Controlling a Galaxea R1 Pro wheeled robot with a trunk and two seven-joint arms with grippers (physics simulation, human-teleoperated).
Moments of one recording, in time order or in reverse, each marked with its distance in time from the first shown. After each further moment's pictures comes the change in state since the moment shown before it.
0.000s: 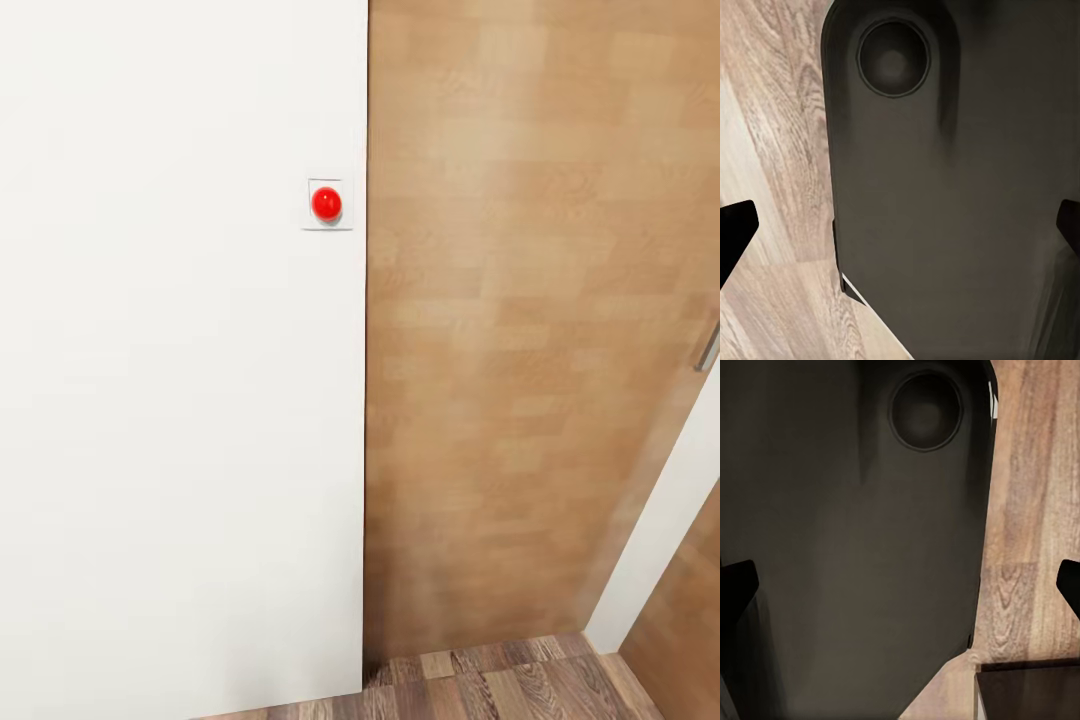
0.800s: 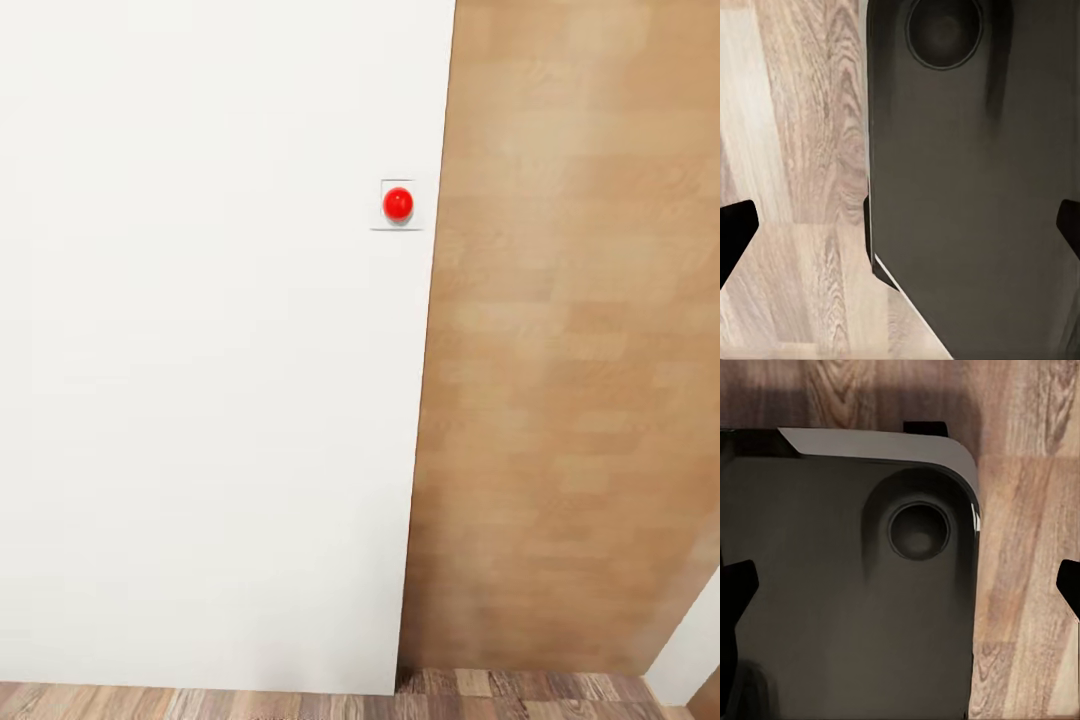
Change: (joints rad) left arm 0.021 0.034 0.001 -0.003 0.010 0.002 0.000; right arm -0.070 -0.002 -0.006 -0.042 -0.003 0.014 -0.001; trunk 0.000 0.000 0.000
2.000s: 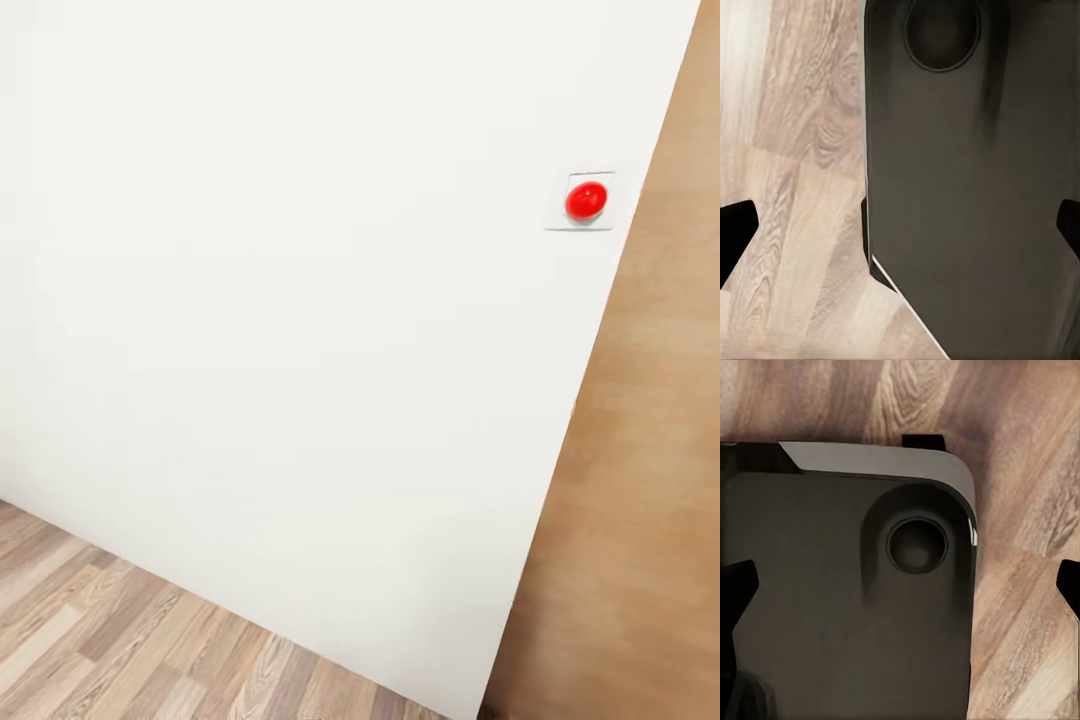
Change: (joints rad) left arm -0.001 -0.002 0.002 0.000 0.002 0.001 0.000; right arm -0.005 0.001 0.003 -0.005 0.002 -0.012 -0.006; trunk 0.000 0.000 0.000
